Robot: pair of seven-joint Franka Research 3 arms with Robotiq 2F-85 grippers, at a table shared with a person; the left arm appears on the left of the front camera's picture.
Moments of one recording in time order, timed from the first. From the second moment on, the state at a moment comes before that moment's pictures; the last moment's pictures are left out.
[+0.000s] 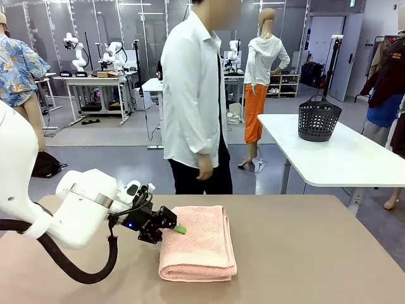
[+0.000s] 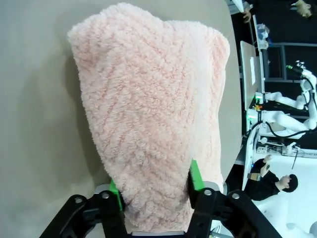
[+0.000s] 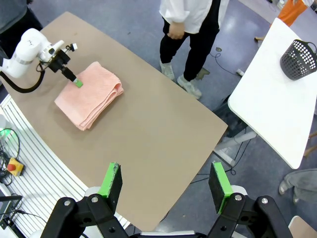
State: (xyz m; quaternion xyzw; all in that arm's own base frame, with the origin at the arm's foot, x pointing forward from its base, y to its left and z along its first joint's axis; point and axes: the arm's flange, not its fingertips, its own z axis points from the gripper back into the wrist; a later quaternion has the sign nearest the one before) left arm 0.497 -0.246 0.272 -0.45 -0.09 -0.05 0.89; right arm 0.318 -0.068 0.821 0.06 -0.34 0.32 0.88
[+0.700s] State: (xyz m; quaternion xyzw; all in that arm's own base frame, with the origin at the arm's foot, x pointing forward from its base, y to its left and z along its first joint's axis) left arm 0.512 -0.208 0.290 -0.42 -0.08 -0.08 0.90; right arm 0.318 -0.068 0.821 0.06 -0.34 0.32 0.88
